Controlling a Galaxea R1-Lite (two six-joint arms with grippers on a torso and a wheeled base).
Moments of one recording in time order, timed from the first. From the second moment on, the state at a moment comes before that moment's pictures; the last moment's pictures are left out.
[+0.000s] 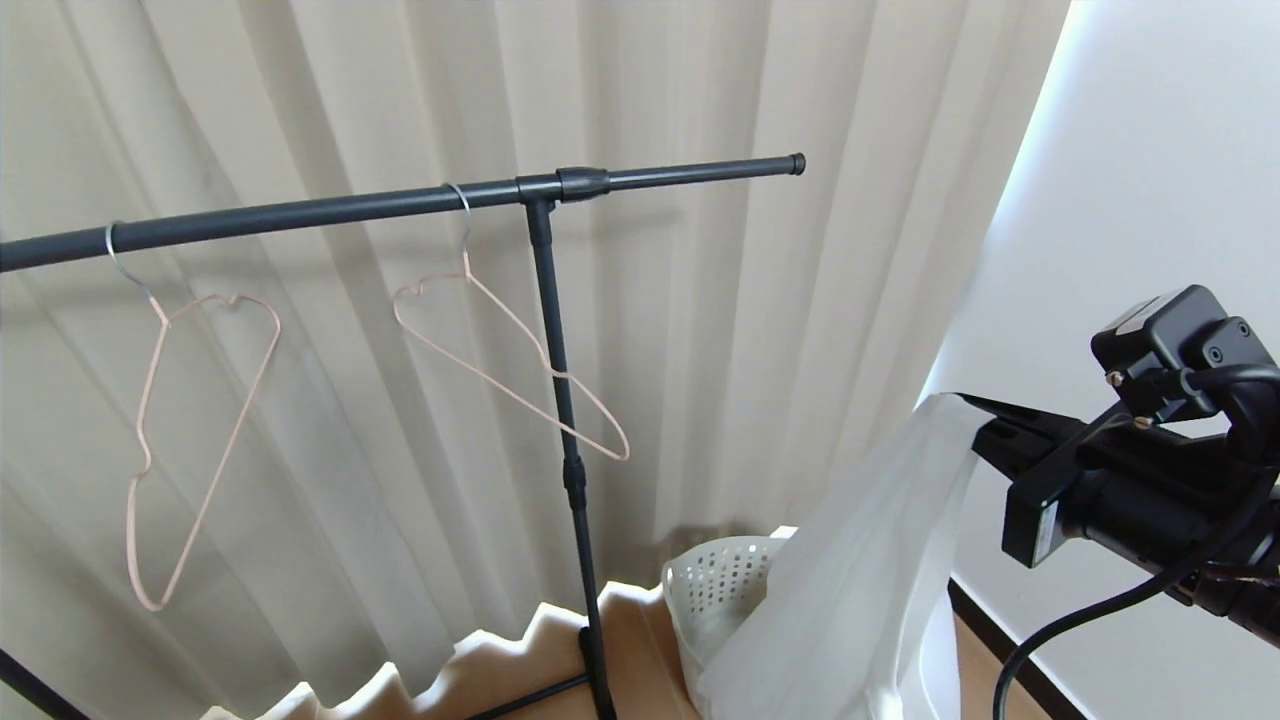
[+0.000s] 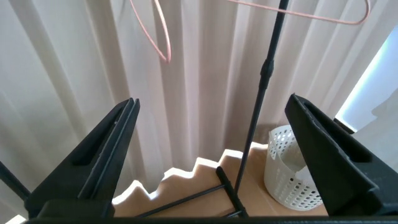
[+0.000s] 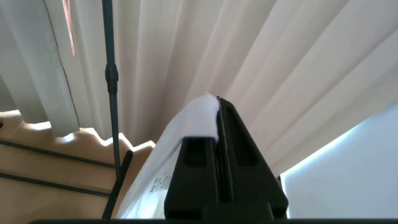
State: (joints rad) left arm 0.00 0.00 0.00 -0.03 -0.02 0.00; right arm 0.61 1.31 -0.52 -0.66 -0.21 -0.23
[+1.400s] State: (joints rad) left arm 0.00 0.00 0.00 -0.03 -0.02 0.01; right arm 0.61 1.31 -0.50 -0.66 -0.21 -0.23
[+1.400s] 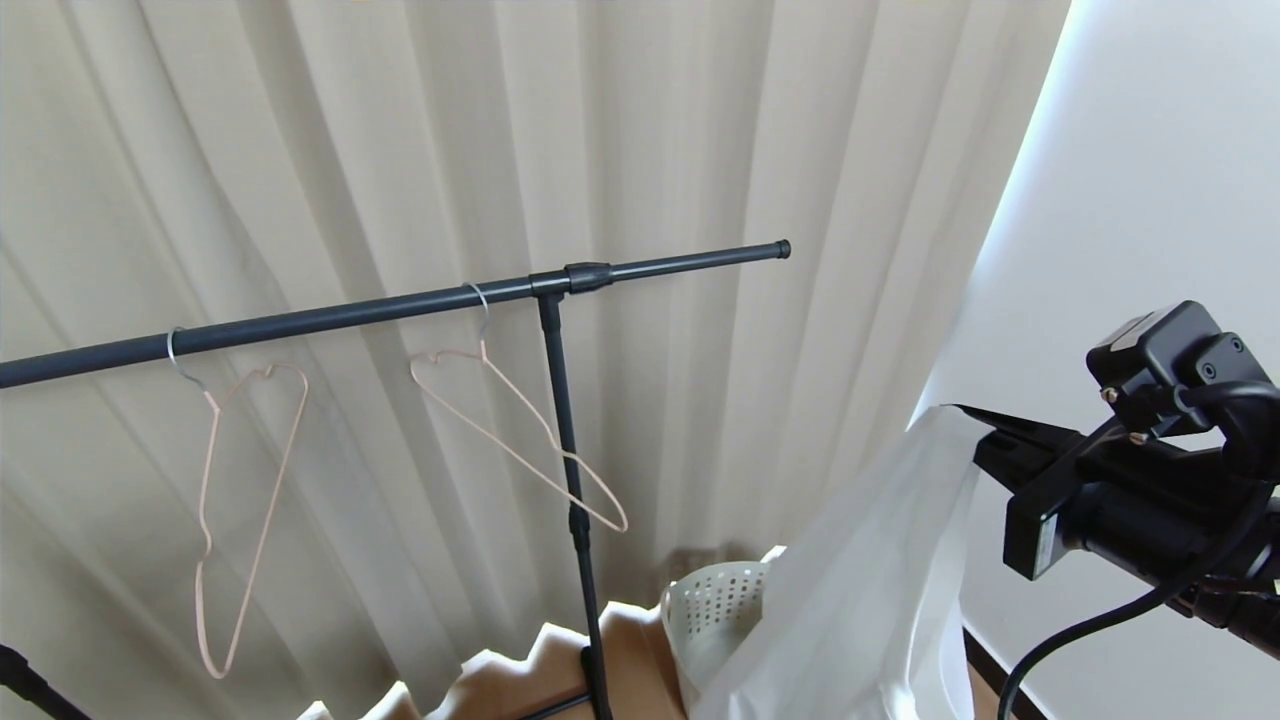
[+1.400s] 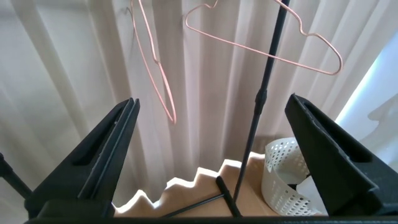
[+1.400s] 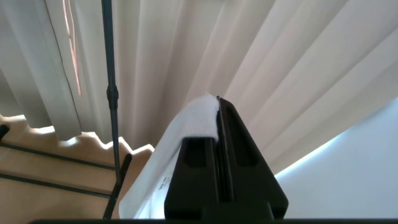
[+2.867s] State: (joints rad) left arm 0.00 0.00 0.00 -0.03 -0.01 0.00; right arm 0.61 1.33 -0.49 -0.66 -0.21 -0.23
